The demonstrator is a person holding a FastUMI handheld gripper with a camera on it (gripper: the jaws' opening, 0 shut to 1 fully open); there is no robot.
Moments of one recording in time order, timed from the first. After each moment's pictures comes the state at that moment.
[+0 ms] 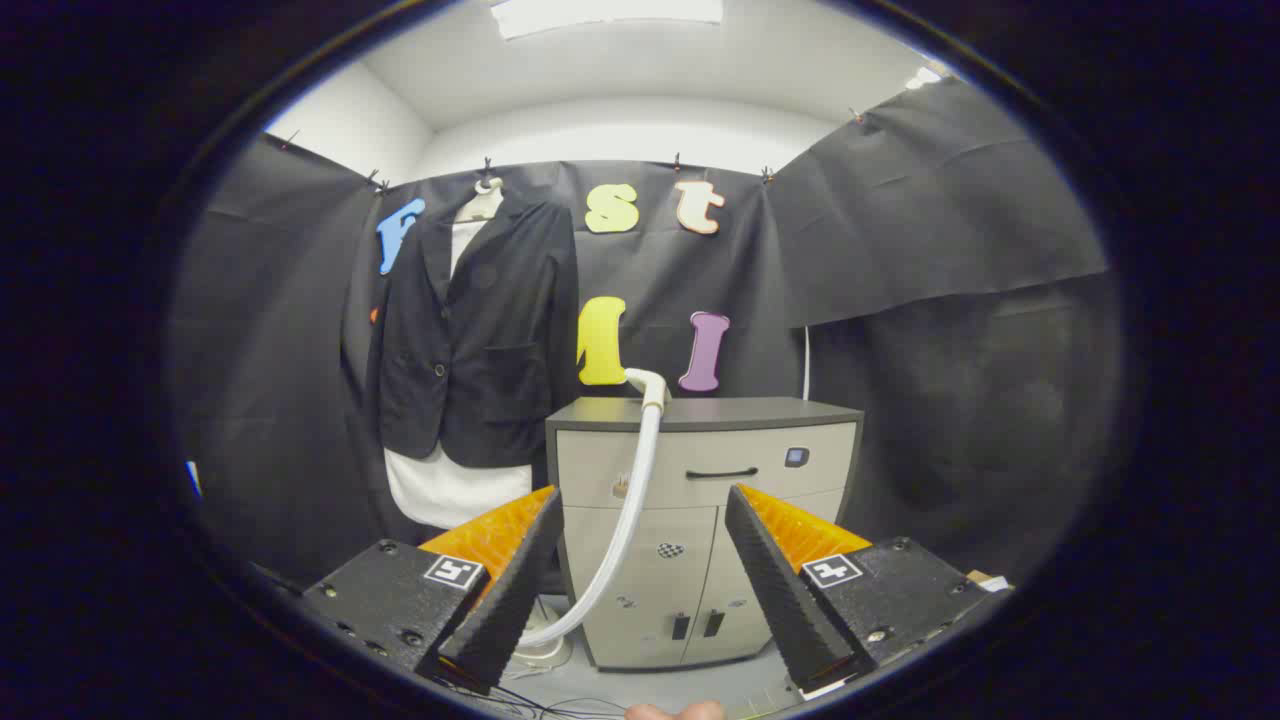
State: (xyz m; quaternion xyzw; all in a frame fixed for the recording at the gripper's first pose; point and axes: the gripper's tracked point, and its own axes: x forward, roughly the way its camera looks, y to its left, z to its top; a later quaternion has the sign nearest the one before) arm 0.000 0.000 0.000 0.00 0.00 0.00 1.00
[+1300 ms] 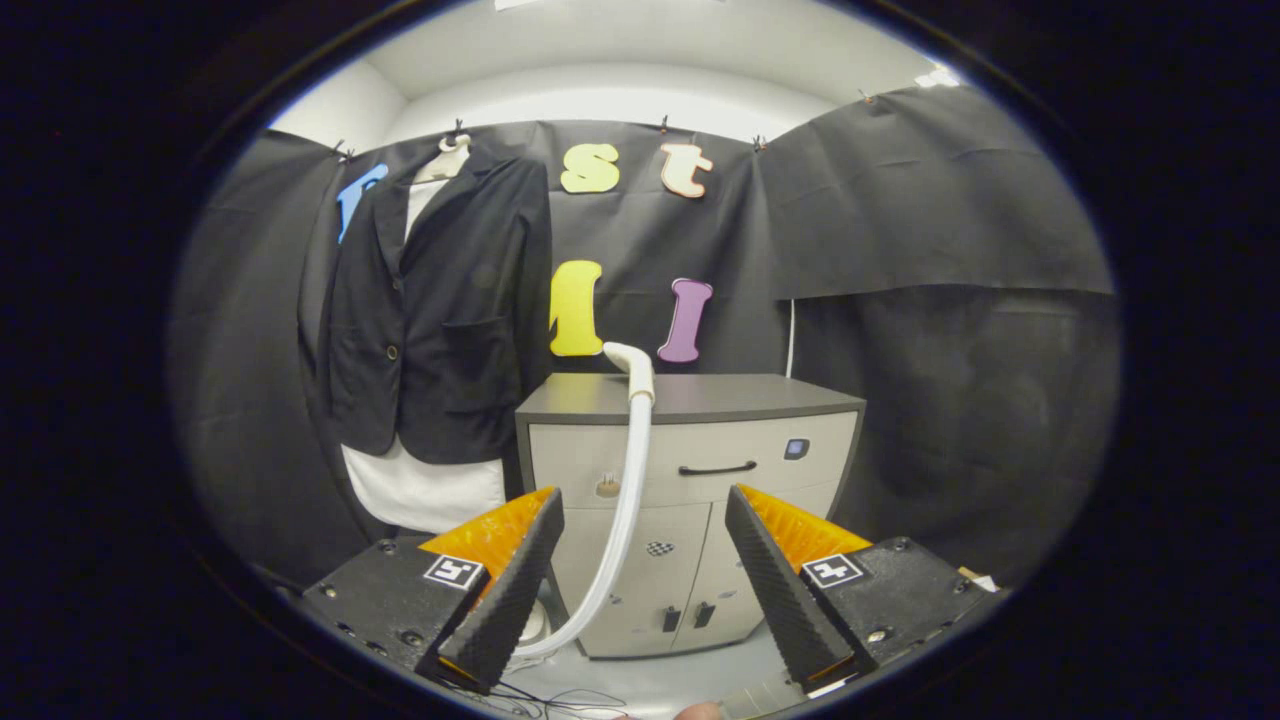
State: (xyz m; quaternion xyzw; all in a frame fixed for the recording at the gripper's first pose) arm 0.073 0.012 0.016 0.00 0.07 -0.06 1.00
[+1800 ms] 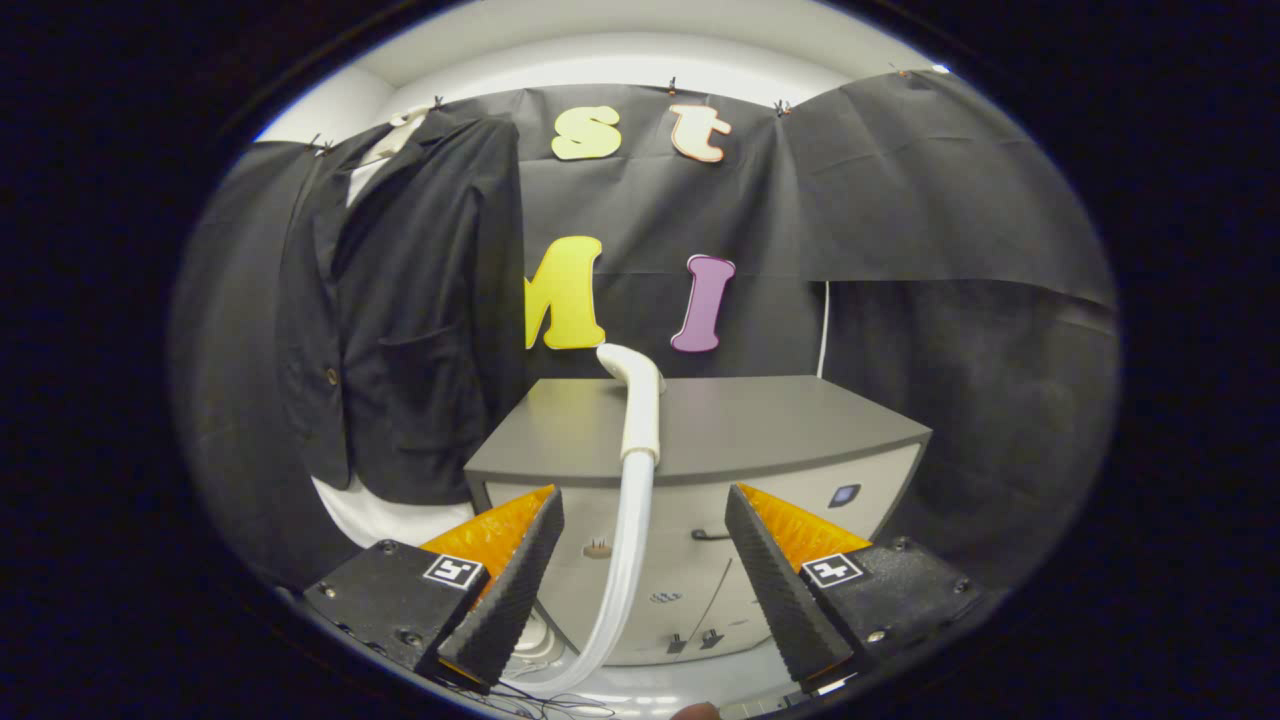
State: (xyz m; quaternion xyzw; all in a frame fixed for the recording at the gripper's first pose) arm 0.234 -0.014 0.059 0.02 0.12 -0.03 0.99
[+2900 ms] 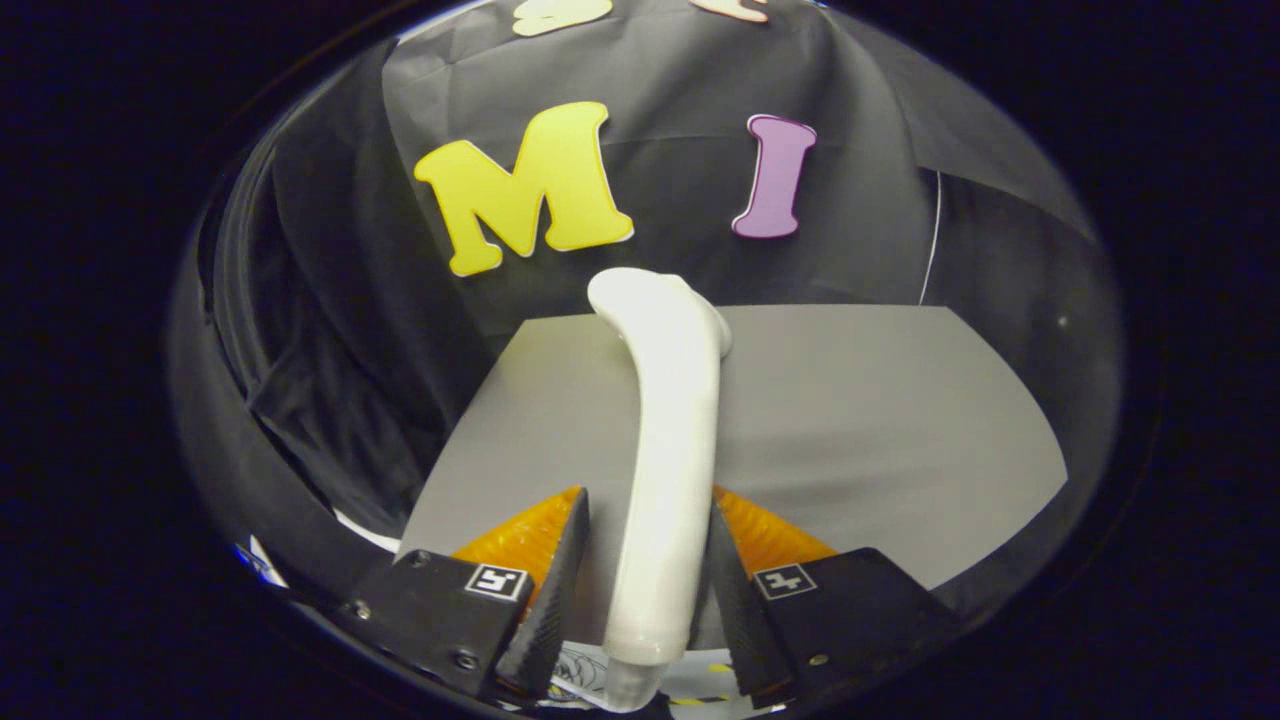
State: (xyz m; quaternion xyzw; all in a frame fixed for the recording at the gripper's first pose) arm 0.407 -0.009 0.029 0.03 0.34 0.04 0.94
